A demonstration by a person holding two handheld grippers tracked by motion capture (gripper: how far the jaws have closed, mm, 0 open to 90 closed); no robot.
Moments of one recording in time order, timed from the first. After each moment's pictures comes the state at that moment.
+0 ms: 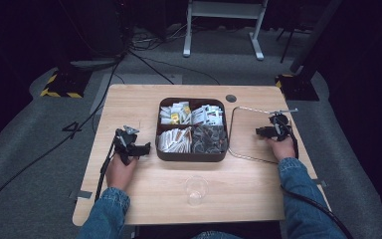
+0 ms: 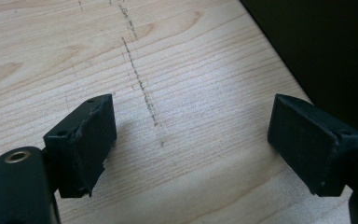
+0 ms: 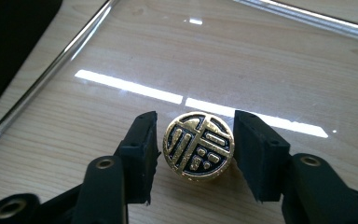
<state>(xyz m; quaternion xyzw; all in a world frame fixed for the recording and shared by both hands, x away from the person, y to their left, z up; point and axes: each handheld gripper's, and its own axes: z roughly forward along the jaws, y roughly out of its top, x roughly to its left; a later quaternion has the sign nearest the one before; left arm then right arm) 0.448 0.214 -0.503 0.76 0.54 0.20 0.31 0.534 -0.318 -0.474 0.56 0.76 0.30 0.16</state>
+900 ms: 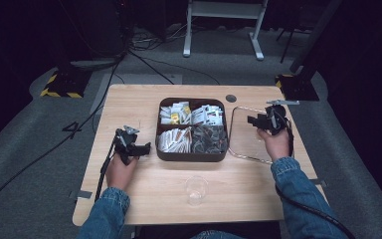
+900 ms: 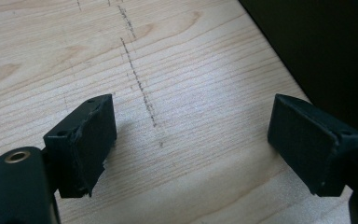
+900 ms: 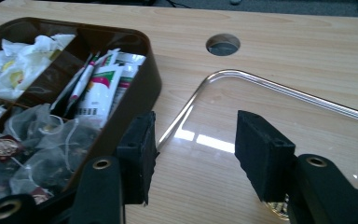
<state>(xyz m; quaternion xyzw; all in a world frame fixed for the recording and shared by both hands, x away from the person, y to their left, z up) 0.448 0.214 -0.503 0.76 0.54 0.21 0.31 0.504 -0.269 -0.405 0.53 0.73 0.39 0.19</state>
